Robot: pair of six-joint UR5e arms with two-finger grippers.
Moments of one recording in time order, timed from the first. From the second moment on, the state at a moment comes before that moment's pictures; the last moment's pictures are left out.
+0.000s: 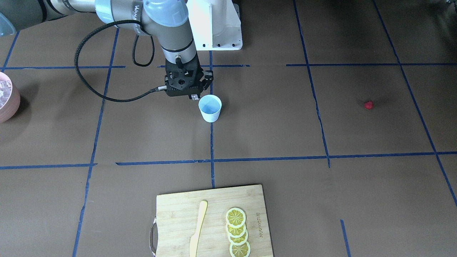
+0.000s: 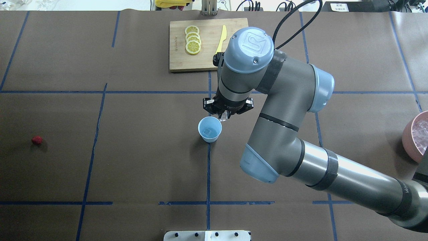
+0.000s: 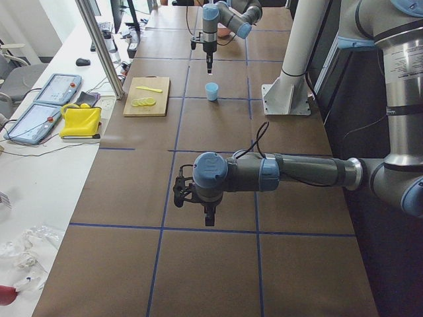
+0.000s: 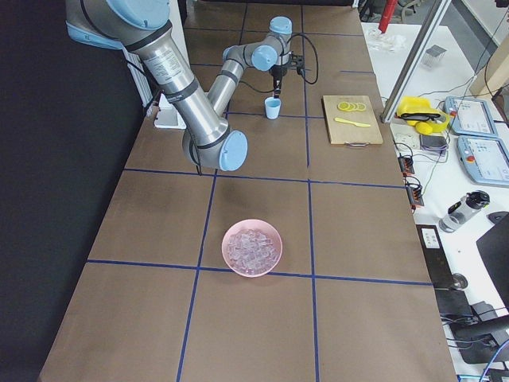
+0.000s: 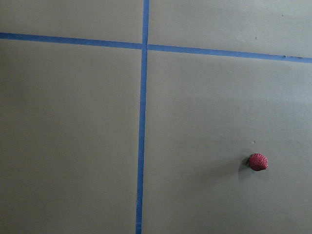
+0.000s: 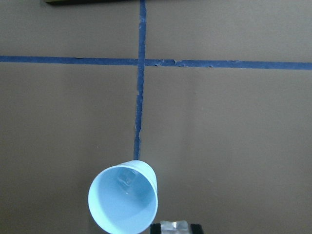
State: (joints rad) left arm -1.64 -1.36 -1.85 -1.48 -2.51 0.03; right arm 0.57 -0.78 1.71 -1.71 1.96 1.14
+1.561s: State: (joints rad) left arm -1.64 -1.38 -1.85 -1.47 -2.52 0.03; right arm 0.52 -0.72 1.59 -1.64 1.90 1.16
